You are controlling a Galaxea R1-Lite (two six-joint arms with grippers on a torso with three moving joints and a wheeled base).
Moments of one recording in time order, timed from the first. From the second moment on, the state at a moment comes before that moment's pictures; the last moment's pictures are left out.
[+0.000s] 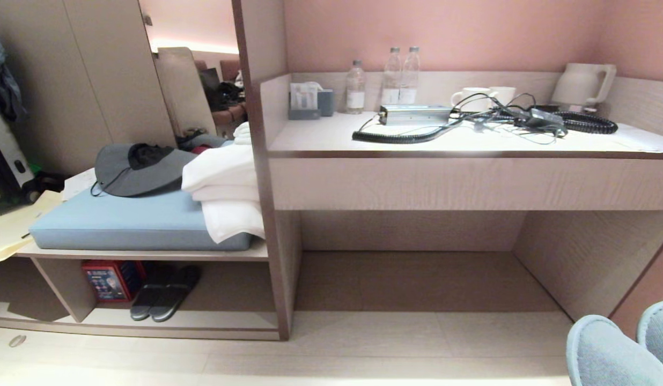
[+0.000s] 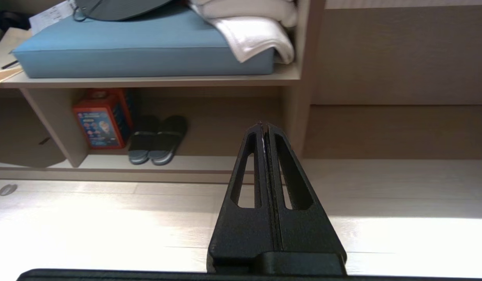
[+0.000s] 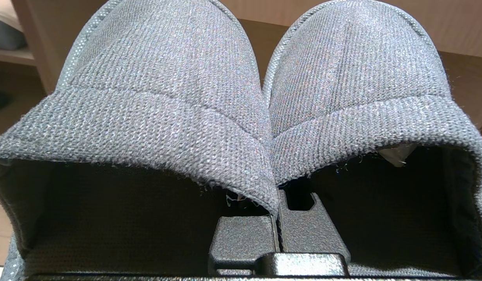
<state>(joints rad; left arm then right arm) 0.00 0.00 0.00 0.00 0.00 0.00 0.01 0.00 0.00 0.00 0.01 -0.10</state>
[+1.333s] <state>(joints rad) 0.00 0.00 0.00 0.00 0.00 0.00 0.01 0.00 0.00 0.00 0.01 -0.10</state>
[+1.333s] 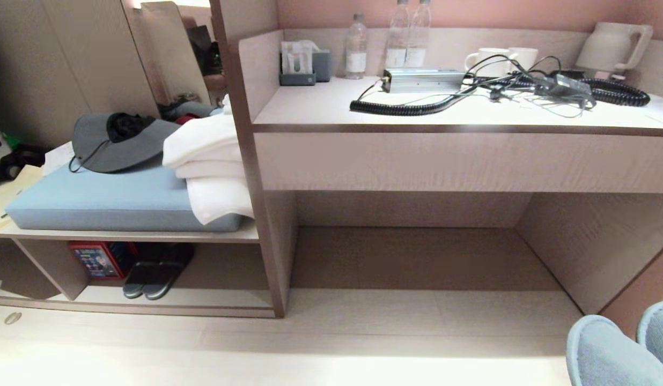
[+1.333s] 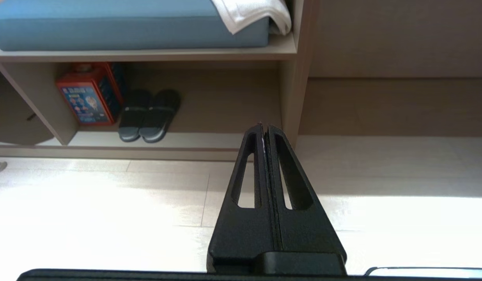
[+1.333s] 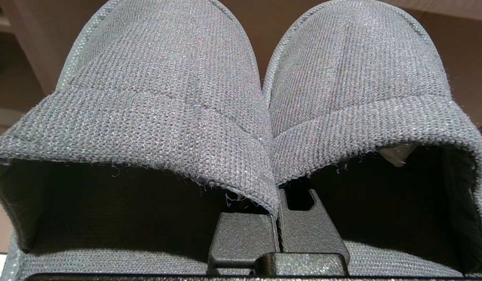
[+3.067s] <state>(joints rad) 0.00 0.00 0.00 0.00 0.00 -0.01 0.01 0.00 0.00 0.00 0.01 -0.09</state>
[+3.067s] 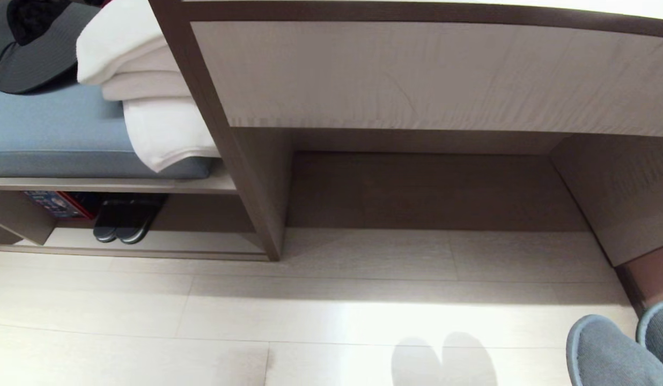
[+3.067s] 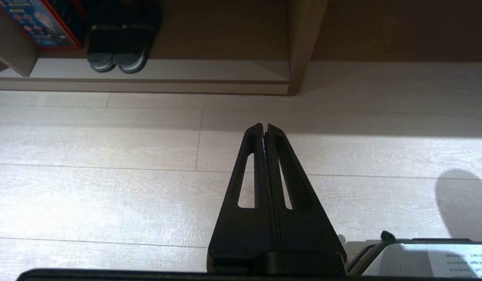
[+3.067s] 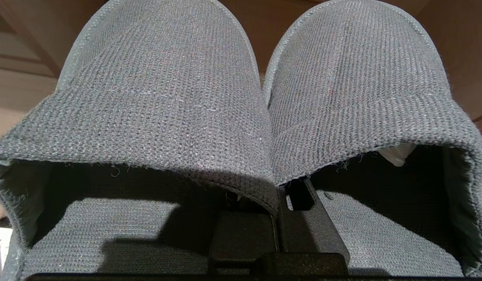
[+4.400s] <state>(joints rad) 0.00 0.00 0.00 0.00 0.00 -0.01 0.01 0.00 0.00 0.00 0.01 -0.09</state>
